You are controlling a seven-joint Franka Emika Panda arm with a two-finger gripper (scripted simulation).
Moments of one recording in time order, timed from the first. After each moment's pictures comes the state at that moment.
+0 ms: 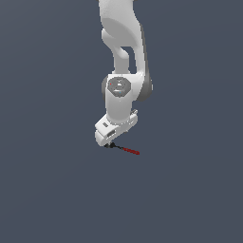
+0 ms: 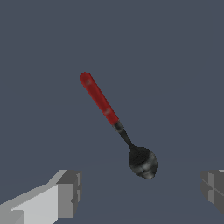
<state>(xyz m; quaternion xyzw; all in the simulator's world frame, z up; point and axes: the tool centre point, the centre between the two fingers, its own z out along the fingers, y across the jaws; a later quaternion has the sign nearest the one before) 0.000 -0.018 0.112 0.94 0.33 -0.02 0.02</state>
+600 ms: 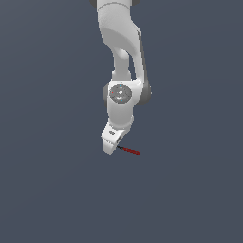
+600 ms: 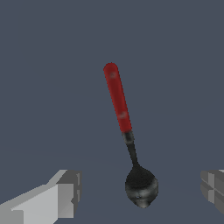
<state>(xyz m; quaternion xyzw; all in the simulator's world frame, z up) 0.003 -0.010 0.085 0.87 0.49 -0.01 0.01</state>
